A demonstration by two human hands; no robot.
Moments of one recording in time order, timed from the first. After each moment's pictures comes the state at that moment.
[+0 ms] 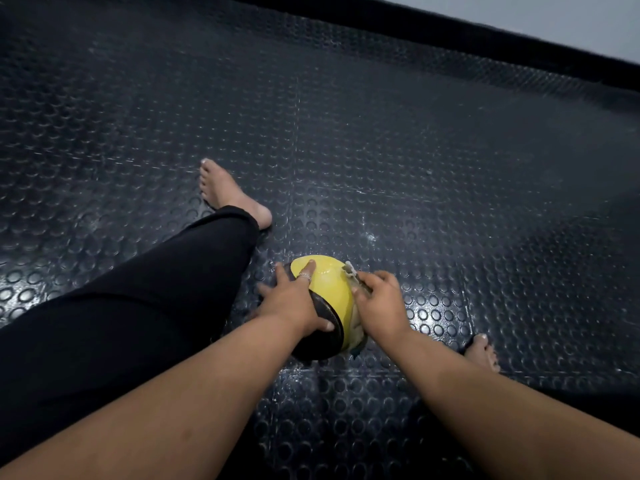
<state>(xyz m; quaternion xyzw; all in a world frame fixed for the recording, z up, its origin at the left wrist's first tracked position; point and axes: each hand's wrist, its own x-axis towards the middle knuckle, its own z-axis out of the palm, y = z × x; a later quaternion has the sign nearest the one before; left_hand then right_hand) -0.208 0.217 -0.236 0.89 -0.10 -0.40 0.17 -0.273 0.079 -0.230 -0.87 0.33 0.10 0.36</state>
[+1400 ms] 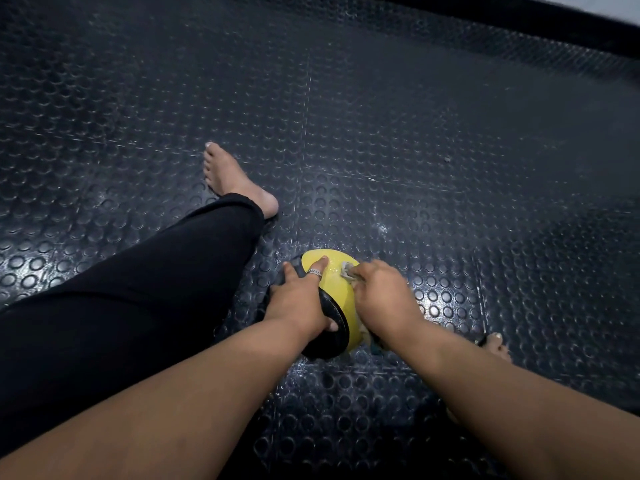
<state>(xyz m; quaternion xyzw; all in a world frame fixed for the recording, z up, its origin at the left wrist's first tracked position) -0.211 0.215 -0.243 0.89 -0.10 -0.41 0.19 -0.255 0.080 -0.228 -0.96 0.17 0.10 0.21</state>
